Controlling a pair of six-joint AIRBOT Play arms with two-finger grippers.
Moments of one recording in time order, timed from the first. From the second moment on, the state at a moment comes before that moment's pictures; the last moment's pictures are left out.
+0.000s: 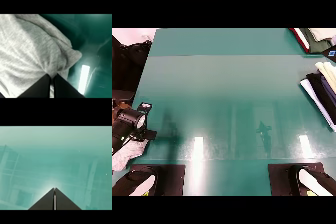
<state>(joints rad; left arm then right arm) -0.12 -0.91 0.56 2.02 -1.36 -1.80 -0.27 -1.00 1.51 -1.02 1.31 1.38</state>
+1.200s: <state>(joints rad) -0.27 -1.02 1.61 0.84 -1.39 -1.37 -0.27 -1.00 1.51 -1.02 1.28 1.38</state>
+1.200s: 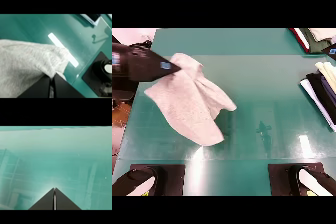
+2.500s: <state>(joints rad) -0.51 -1.40 1.00 0.83 -1.02 -1.28 -0.27 -1.00 1.51 -1.02 1.31 1.40</state>
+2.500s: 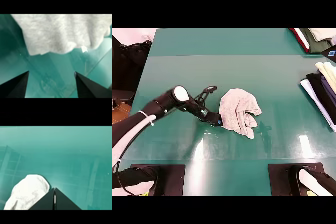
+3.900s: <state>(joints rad) -0.49 -1.17 1.20 1.29 -1.24 -1.42 0.18 -1.29 0.95 -1.01 0.97 1.41</state>
